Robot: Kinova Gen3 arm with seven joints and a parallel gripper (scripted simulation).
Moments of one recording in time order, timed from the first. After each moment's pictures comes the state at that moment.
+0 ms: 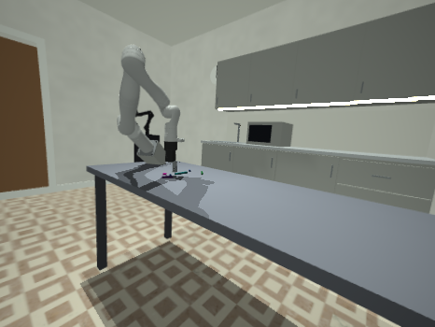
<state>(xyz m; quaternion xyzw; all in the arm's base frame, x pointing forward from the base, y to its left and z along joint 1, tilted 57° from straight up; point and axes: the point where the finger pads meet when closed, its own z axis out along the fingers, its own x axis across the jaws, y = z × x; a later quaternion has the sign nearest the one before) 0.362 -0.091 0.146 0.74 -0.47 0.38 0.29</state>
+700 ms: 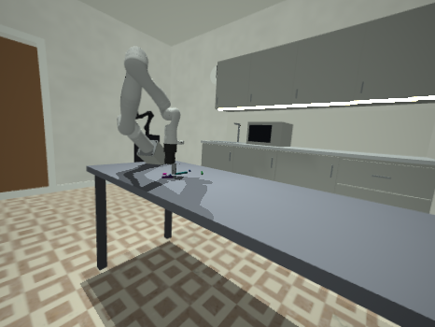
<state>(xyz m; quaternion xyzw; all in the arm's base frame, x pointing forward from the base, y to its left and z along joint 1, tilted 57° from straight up) 0.361 -0.103 0.139 0.74 -0.47 0.38 0.30</state>
